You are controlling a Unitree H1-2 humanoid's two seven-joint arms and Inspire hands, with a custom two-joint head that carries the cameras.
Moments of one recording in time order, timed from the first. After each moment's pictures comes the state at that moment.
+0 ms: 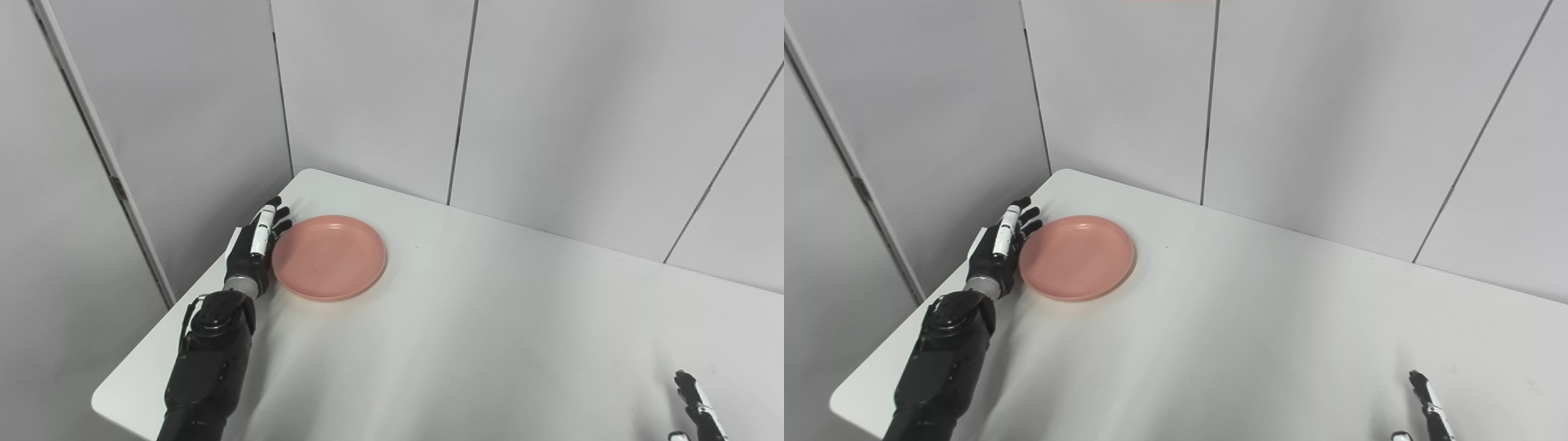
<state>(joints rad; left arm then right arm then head) -0.40 0.33 0.37 0.27 -0.26 0.23 0.03 -0.07 -0.22 0.06 0.01 -0.18 -0.25 0.13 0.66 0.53</state>
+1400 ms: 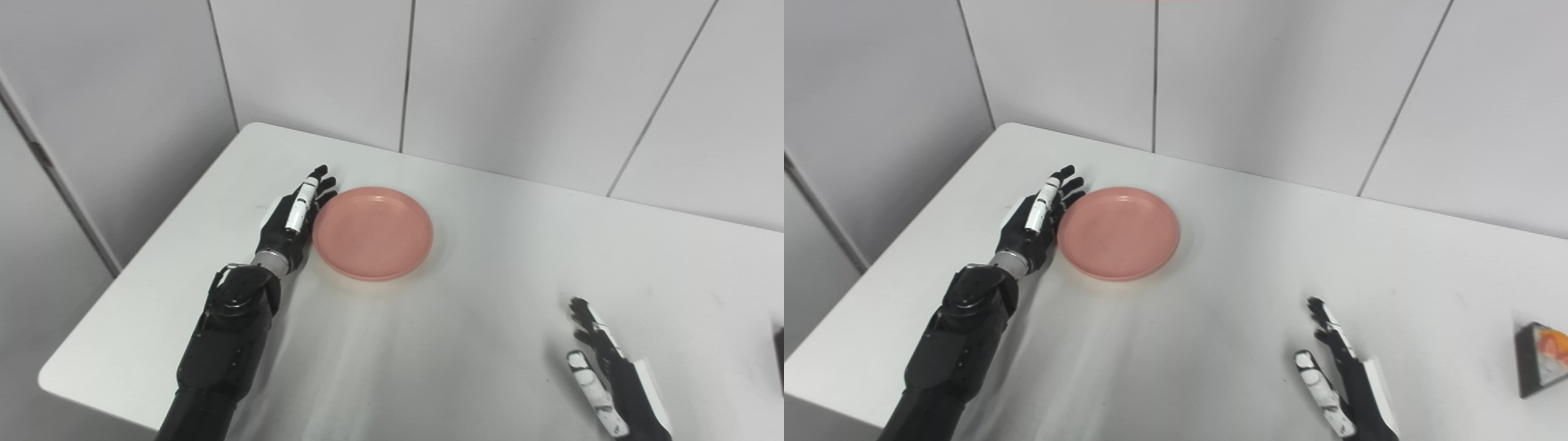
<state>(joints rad) -0.40 0.19 0.11 0.16 -0.27 0.29 -0.03 -0.05 -0.14 0.12 -0.04 -0.28 -0.21 0.12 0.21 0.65</state>
